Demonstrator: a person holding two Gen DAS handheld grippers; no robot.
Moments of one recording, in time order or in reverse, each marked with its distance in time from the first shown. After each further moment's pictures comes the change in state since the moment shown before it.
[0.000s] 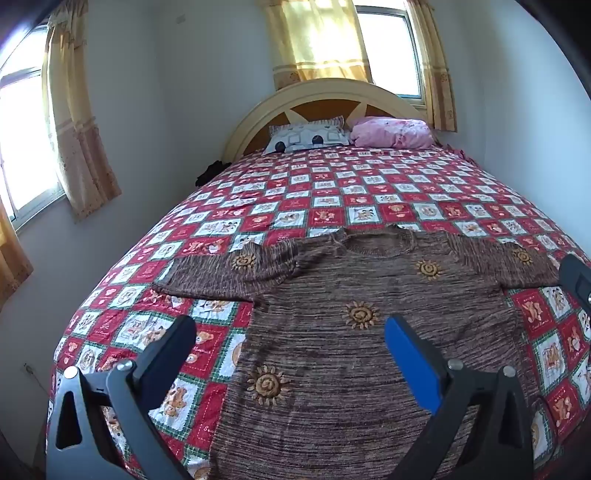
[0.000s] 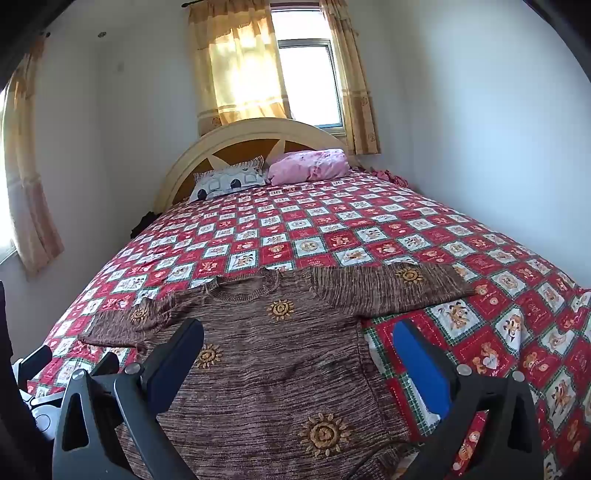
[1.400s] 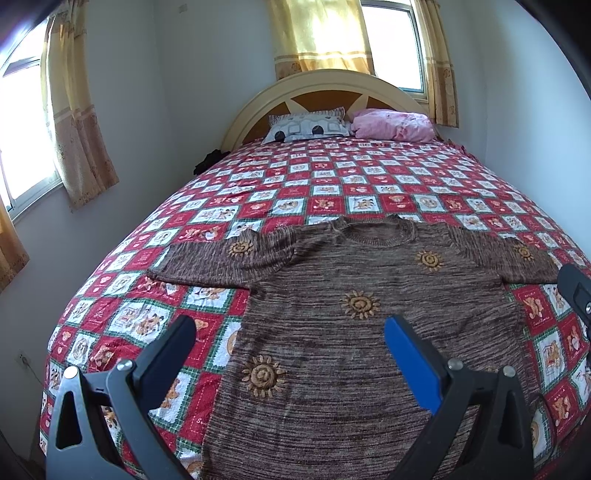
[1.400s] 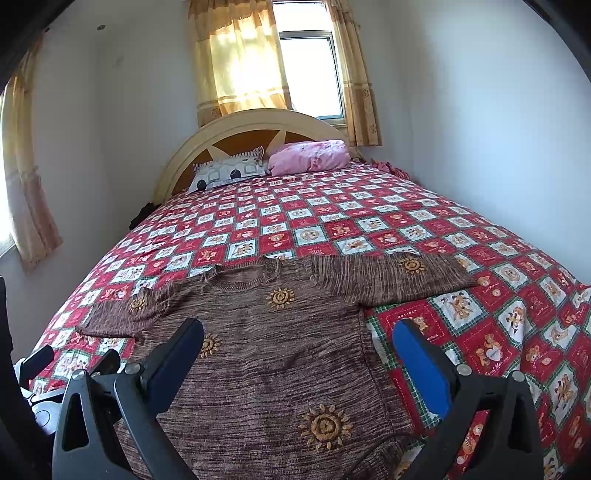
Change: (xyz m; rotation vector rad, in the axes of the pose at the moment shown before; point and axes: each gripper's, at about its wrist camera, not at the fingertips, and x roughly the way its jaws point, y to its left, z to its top) left arm 0.011 0.007 -0.008 -0.021 0.041 -0.015; right arm 0.006 0.006 -0.011 -0.010 0.029 -0.006
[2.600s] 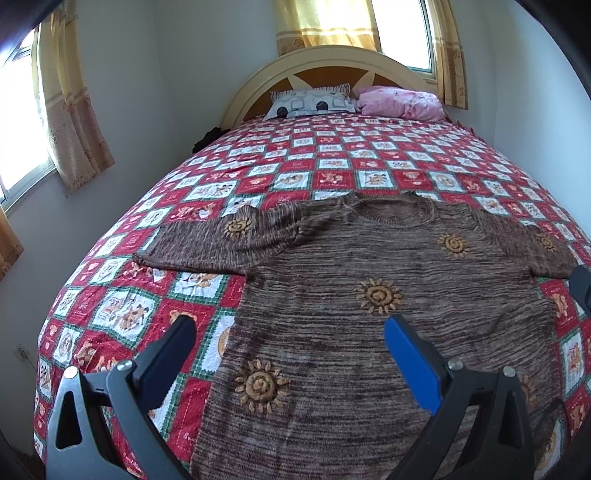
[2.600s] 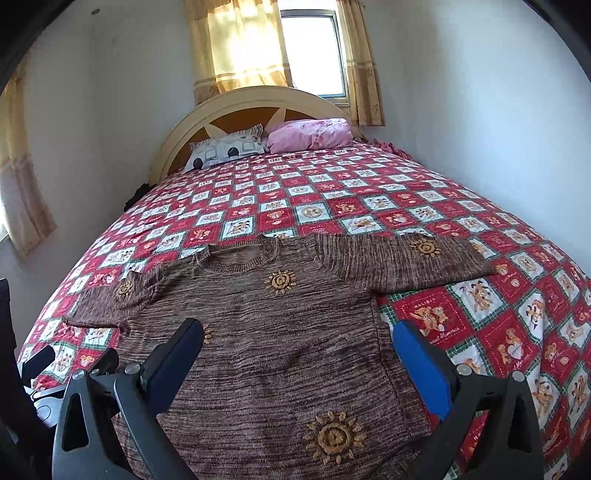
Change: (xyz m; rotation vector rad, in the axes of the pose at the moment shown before) left arm 0.059 0.002 -0.002 0.002 0.092 0.014; right arm 0.059 0.008 -0.003 -0.012 0.091 -0.011
